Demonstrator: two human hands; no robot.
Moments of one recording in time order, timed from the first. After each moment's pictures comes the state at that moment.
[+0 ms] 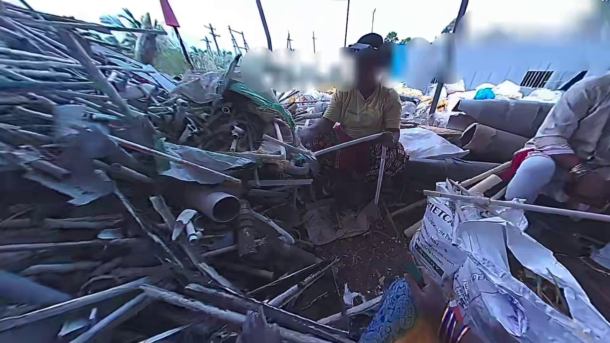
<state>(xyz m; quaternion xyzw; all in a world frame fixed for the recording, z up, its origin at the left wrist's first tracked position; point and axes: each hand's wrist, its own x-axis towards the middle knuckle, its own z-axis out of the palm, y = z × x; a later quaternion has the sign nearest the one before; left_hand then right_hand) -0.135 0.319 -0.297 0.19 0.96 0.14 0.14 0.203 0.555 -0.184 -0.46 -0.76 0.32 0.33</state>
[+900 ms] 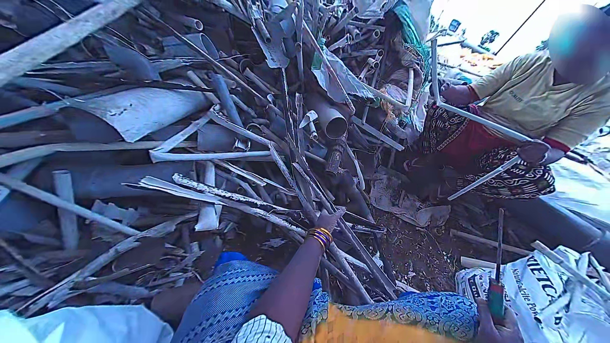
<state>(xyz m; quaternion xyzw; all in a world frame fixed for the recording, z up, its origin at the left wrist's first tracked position) -0.151 0.328 -0.240 -0.06 0.68 0.68 0.26 0.199 0.547 -0.182 -0.44 -0.80 0.24 0.32</state>
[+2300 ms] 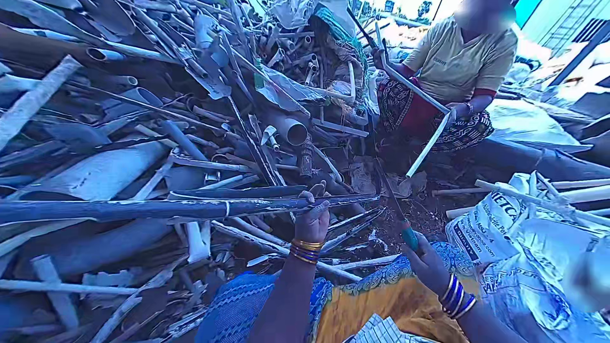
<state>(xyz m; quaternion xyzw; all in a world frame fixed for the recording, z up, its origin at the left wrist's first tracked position) -0.065 0.311 -0.127 0.15 0.22 0.96 0.08 0.164 0.475 -0.142 -0.23 -0.86 0.43 0.18</state>
